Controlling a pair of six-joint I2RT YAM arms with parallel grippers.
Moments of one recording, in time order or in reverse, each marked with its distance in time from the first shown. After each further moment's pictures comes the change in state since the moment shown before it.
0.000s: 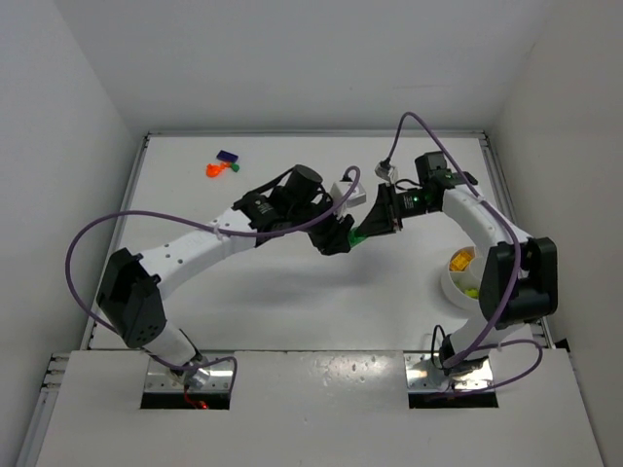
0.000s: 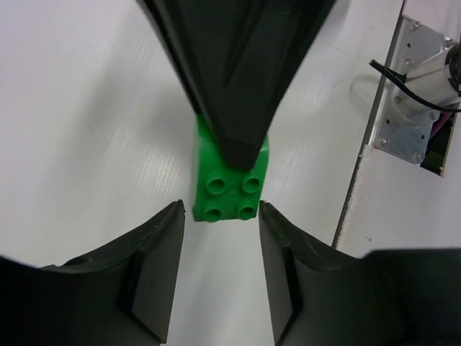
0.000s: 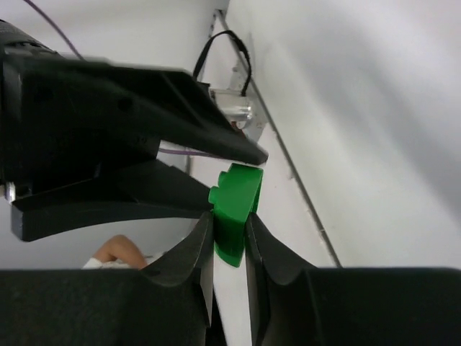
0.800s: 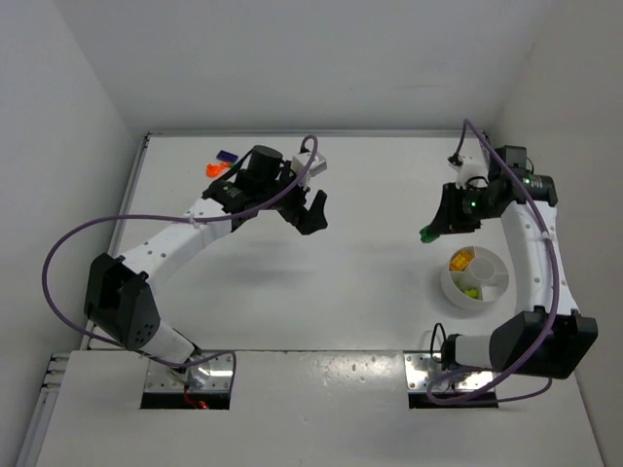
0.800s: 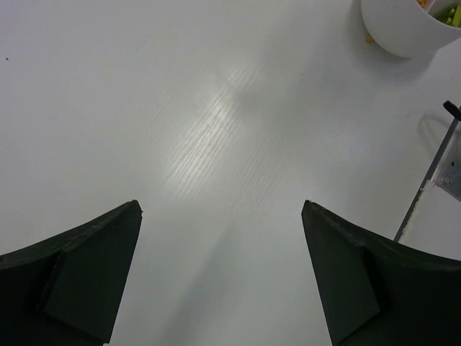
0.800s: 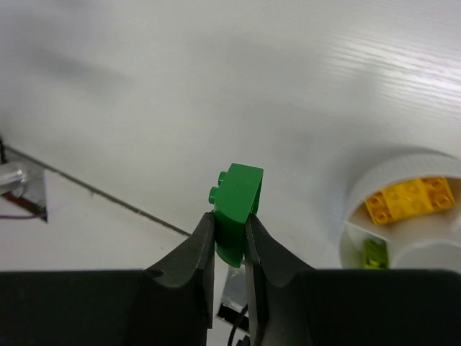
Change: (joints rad) left arm 0.221 -0.050 -0.036 0.035 -0.015 -0.019; right arm -0.275 -0.302 0.126 -0.389 0.699 -0.280
